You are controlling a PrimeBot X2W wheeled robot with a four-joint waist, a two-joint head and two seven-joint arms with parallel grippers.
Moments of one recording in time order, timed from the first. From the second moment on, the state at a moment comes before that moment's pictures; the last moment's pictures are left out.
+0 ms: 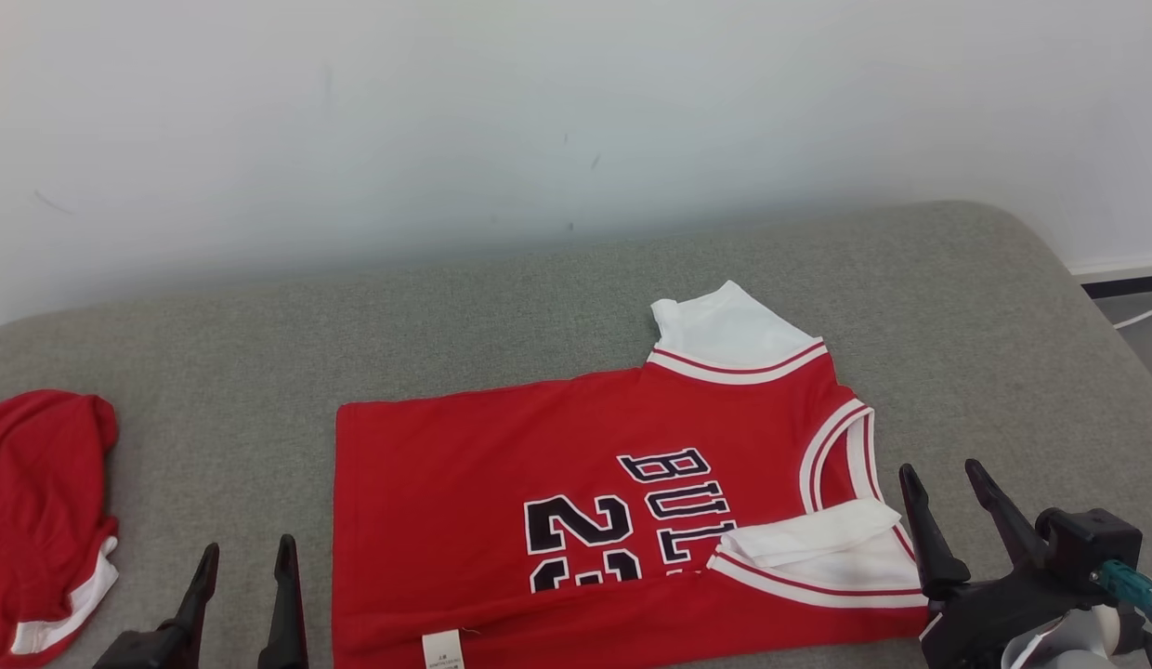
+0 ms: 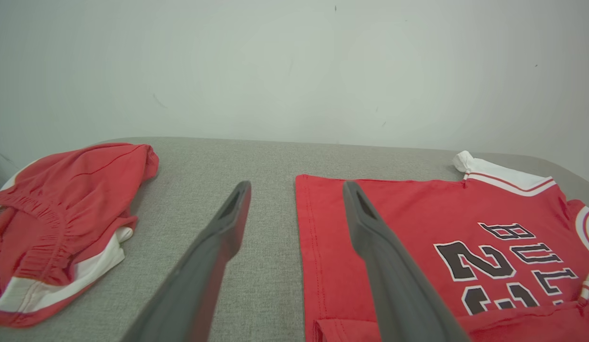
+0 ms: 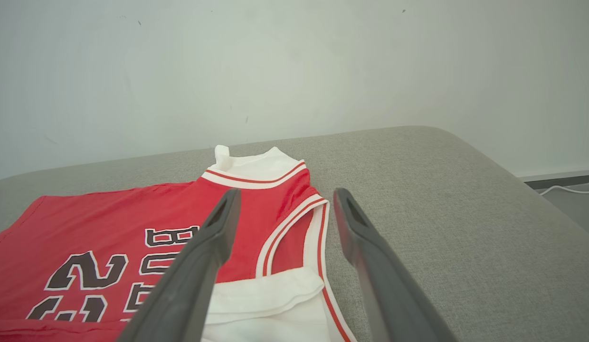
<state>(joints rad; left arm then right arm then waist) 0.04 0.17 -0.19 0.14 -0.25 0.11 -0.20 -0.09 -0.35 0.30 0.25 0.61 -0.09 -0.24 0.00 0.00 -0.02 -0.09</state>
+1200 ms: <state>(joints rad) -0.46 0.19 -0.23 0.39 -0.34 -0.08 0.07 -0.63 -0.35 0.35 0.46 0.57 -0.07 -0.01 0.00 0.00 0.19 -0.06</state>
